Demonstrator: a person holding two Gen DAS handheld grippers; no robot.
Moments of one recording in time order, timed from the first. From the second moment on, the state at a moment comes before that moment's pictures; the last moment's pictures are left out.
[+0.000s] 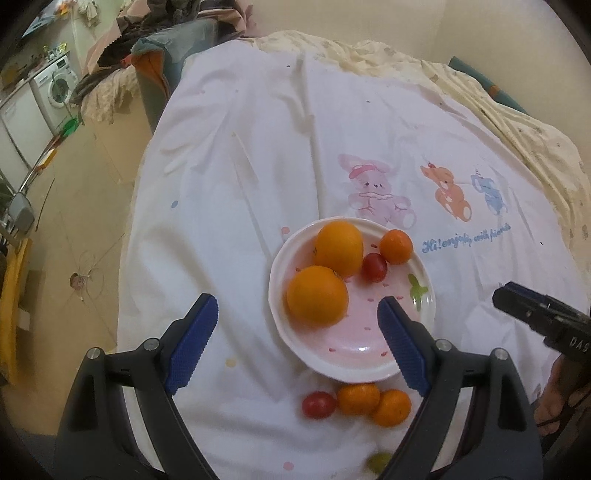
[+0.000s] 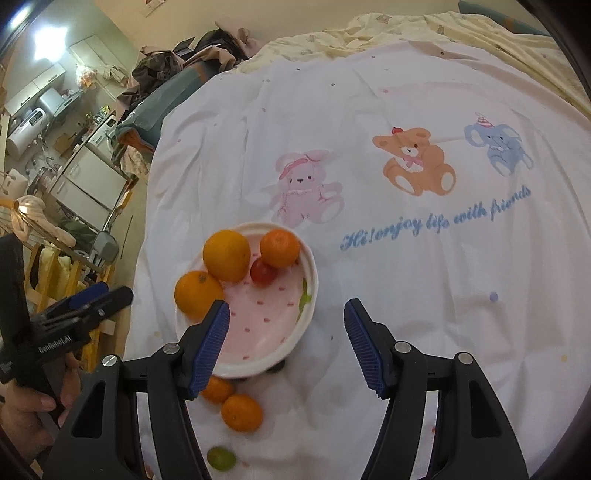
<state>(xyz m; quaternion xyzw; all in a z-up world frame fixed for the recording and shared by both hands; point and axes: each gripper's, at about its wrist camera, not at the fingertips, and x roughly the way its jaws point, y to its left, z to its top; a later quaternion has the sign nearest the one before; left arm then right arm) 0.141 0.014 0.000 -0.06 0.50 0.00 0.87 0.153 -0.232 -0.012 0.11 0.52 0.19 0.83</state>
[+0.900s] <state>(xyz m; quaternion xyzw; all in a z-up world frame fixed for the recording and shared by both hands) 0.108 0.035 -0.020 -0.09 0.53 0.01 0.84 0.116 -0.197 -0.073 -0.02 0.58 0.18 0.79</state>
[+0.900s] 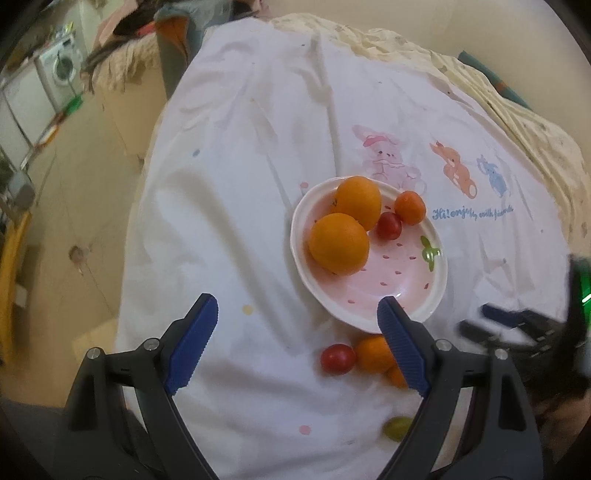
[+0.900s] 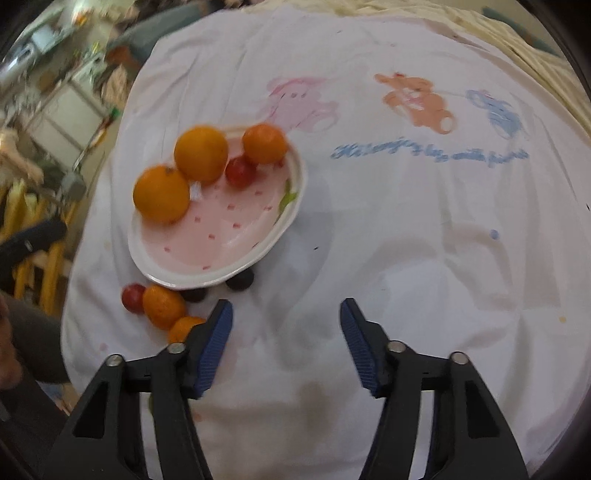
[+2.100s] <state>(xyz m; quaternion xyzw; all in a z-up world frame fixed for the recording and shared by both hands) 0.108 0.043 -0.043 -0.11 0.58 0.01 0.81 0.108 -0.176 -0.065 -0.04 0.58 0.23 0.78</state>
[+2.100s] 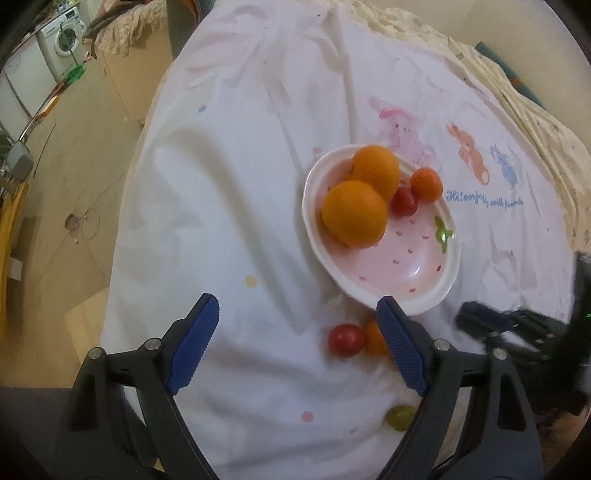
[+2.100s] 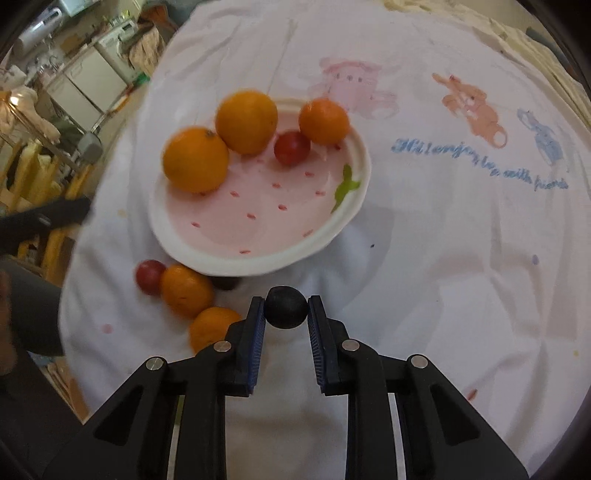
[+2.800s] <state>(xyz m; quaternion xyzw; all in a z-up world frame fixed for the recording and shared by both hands) 0.108 -0.010 -0.102 -0.04 0.66 -0.04 0.75 0.114 -0.192 -0.048 0.03 0.57 0.22 0.80</state>
